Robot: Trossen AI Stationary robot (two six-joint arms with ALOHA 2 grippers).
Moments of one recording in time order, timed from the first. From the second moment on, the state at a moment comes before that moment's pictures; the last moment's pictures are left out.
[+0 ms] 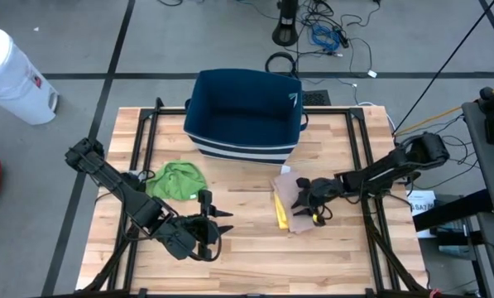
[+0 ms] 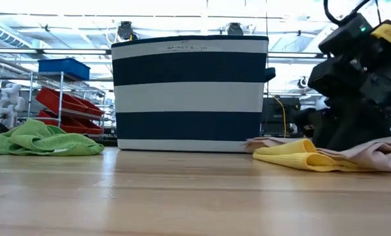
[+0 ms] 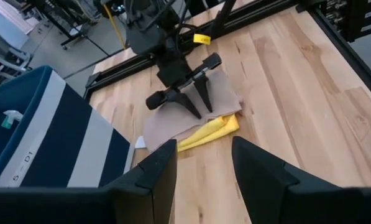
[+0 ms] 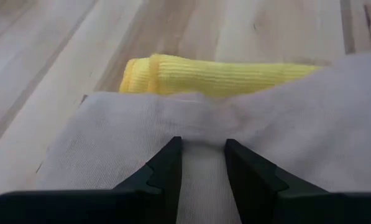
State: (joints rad) left arm -0.66 1.50 1.31 -0.49 -0.74 -0.02; right arm 0.16 1.41 0.18 0.43 -0.15 0.03
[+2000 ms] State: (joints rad) left arm -0.65 1.50 1.22 -1.00 -0.56 -0.50; right arm 0.16 0.56 0.18 0.12 -0.41 0.13
